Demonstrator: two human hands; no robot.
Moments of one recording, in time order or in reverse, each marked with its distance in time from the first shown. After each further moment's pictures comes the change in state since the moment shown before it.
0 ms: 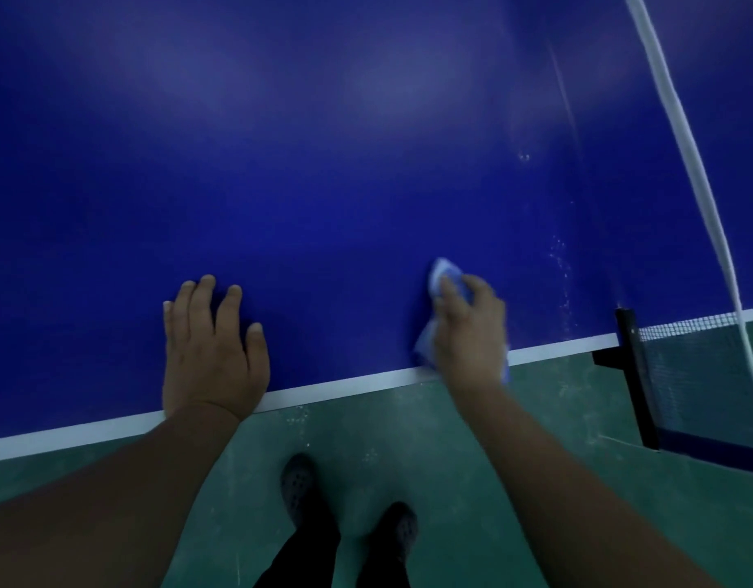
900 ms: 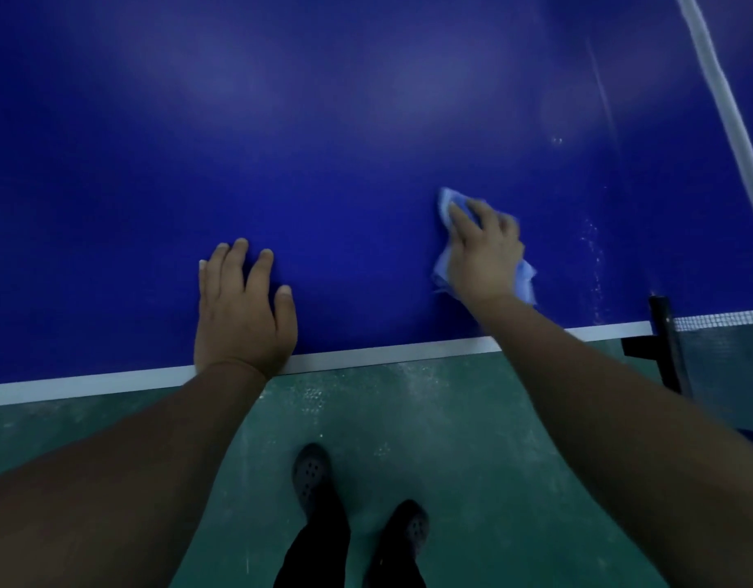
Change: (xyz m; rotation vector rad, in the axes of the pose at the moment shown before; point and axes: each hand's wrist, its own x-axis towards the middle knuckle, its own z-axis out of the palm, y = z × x) left_hand -0.003 -0.003 0.001 -0.052 0.061 0.032; right_hand 0.061 -0.017 0.019 -0.012 0.048 -0.209
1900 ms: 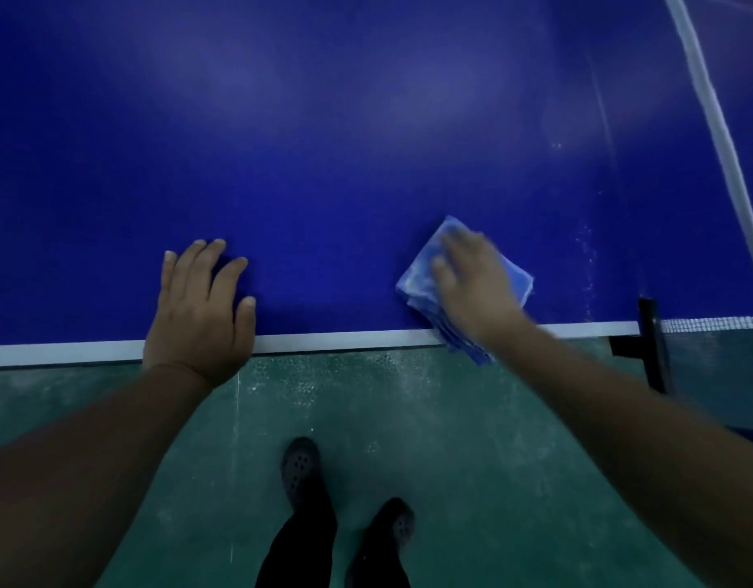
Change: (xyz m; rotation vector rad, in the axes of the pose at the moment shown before) left_hand -0.028 -0.046 -0.026 0.132 -0.001 0.174; right_hand -0.047 -0.015 -0.044 0.126 -0.317 -0.079
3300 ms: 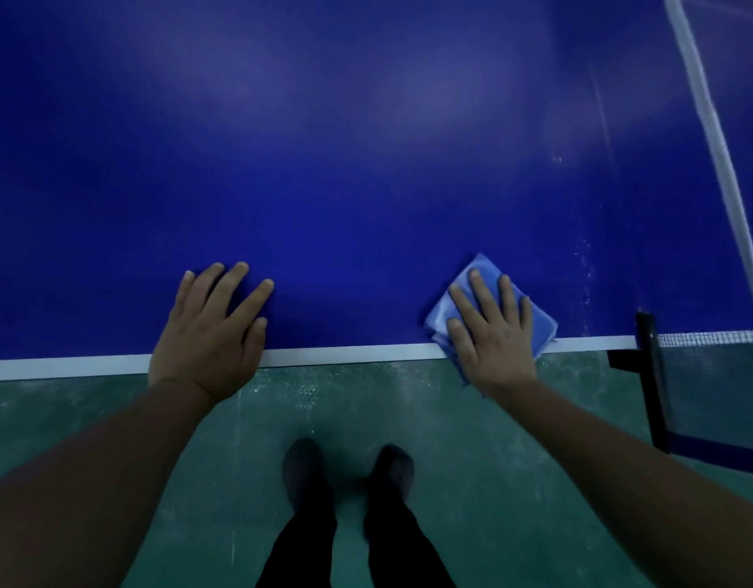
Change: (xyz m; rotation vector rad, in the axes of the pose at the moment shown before) left_hand 0.003 0.000 -0.004 0.085 -0.145 0.085; right_hand -0.045 0.058 0.035 -0.259 -0.059 -0.056
